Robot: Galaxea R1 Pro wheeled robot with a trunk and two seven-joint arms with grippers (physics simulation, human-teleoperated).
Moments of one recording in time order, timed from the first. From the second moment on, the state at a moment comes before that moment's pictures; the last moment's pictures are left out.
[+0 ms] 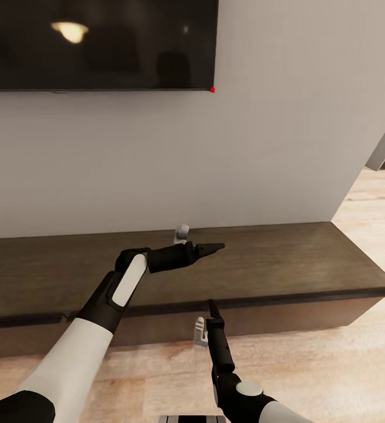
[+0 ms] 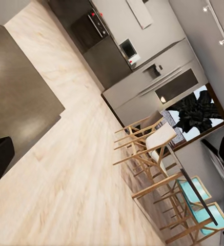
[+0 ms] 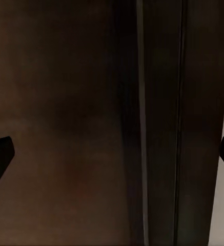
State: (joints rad) left arm -0.83 -0.09 -0.25 -1.10 0.72 0.87 -0.78; right arm -0.60 0.17 0.82 -0.32 0.88 0.25 -0.76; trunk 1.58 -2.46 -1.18
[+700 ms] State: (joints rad) left arm -0.79 -0.09 -0.19 -1.11 0.73 0.87 -0.79; right arm -0.60 0.17 0.82 -0.32 0.87 0.25 -0.77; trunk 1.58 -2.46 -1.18
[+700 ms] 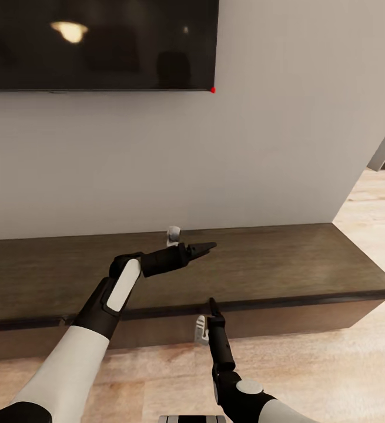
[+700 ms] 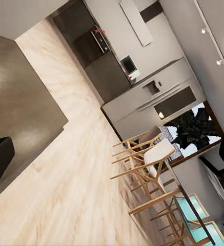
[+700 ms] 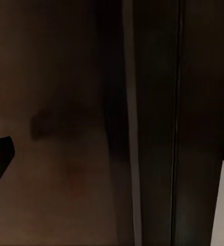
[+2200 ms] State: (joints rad) left arm -0.79 -0.09 -0.16 -1.11 0.73 0.87 -0.79; right arm -0.60 0.17 0.78 -0.33 0.83 0.27 -0.77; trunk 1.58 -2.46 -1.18
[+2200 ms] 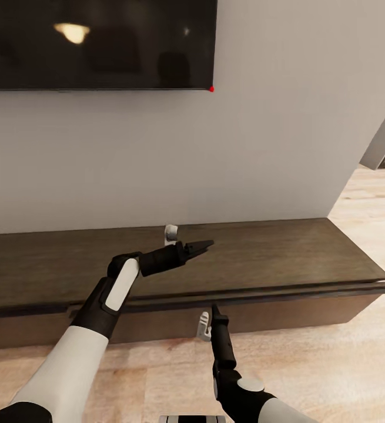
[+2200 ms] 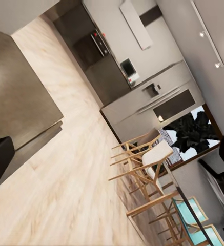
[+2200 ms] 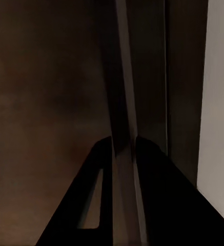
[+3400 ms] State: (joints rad) left arm -0.76 -0.09 -0.15 -1.11 0.73 0.86 -0.79; right arm -0.61 0.17 0.76 -0.32 0.80 0.26 -0.80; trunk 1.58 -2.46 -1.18
